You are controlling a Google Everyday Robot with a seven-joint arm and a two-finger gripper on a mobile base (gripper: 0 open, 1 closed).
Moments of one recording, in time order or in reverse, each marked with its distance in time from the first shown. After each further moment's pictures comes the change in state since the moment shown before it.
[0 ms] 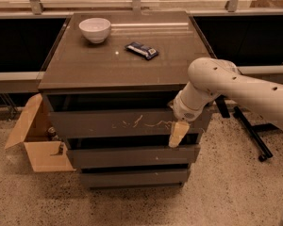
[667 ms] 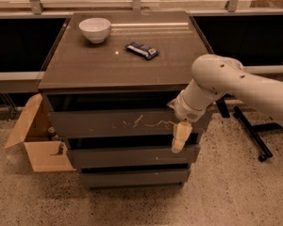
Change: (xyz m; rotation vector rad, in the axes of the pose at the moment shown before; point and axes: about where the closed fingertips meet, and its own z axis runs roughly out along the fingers) arm -0.008 0.021 -0.022 -0.022 -0.030 -0.022
